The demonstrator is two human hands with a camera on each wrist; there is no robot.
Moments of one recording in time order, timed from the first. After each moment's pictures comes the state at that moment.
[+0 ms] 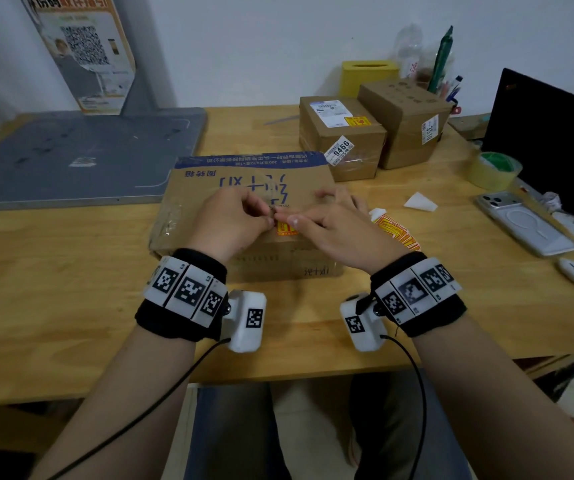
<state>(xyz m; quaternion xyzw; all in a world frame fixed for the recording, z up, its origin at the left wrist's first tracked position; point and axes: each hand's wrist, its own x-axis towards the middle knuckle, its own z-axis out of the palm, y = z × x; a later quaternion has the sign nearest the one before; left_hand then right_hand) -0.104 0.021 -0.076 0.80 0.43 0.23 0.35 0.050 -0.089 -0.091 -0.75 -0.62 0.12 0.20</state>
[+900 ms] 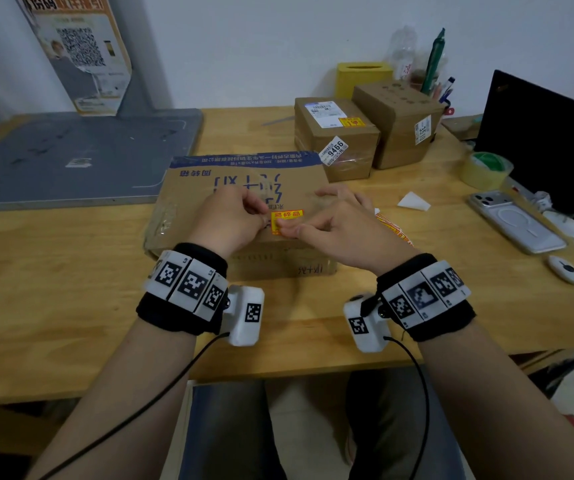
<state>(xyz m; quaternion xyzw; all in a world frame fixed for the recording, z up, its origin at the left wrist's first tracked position) -0.097 0.019 -0.074 0.81 0.44 0.20 0.34 0.058 -0.100 -0.094 -0.75 -0.60 0.11 0.25</state>
